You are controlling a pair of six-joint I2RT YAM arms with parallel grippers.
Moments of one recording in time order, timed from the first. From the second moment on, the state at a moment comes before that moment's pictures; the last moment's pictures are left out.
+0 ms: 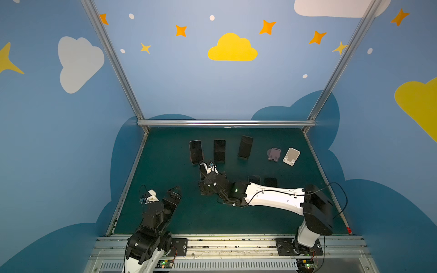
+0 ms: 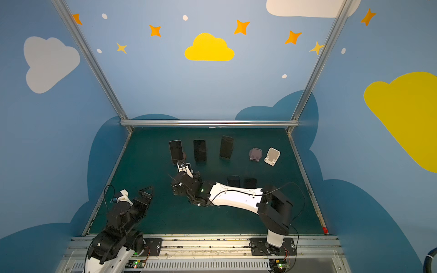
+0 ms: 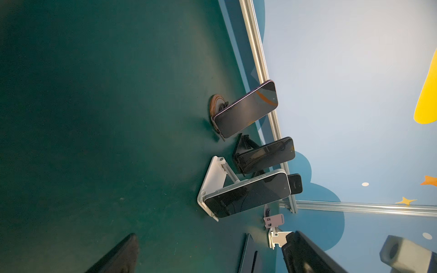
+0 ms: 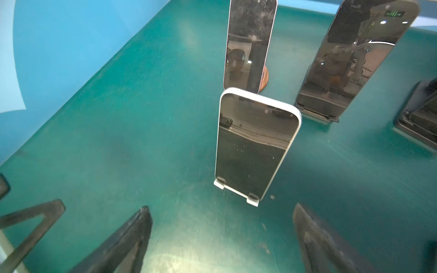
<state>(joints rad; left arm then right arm) -0.29 0.01 0.28 -0.70 -0.10 -1.25 1.24 1.76 1.28 -0.21 0.46 0.50</state>
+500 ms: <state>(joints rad) -0.29 0.01 0.25 -0.68 -0.07 -1.28 1.23 1.79 1.26 -0.16 0.58 0.52</state>
